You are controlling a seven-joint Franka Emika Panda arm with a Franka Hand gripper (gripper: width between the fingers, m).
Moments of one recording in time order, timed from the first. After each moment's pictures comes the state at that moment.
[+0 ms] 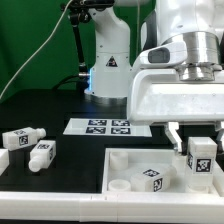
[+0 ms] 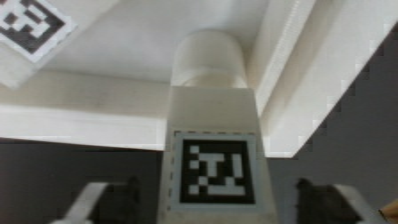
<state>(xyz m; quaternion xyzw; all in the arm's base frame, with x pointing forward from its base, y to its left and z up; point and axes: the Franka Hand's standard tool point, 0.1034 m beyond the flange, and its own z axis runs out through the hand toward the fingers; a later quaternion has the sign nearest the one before) 0.649 0.136 0.081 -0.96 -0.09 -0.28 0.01</state>
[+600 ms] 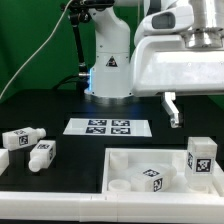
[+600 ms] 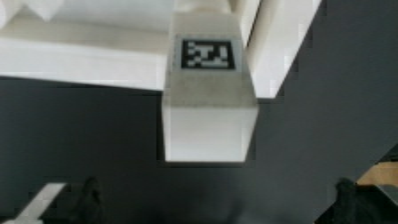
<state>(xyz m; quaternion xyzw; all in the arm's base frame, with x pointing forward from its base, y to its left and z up) 0.652 0.138 0.119 -0.97 -0.08 -0.23 0.02</state>
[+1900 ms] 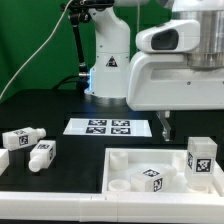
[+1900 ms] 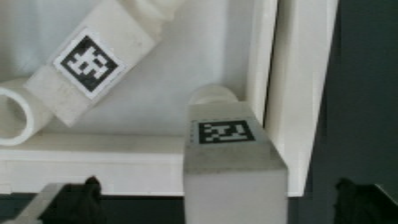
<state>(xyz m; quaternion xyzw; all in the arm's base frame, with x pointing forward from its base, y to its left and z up) 0.654 0.131 0.099 -1.00 -0.03 -0.01 0.01</state>
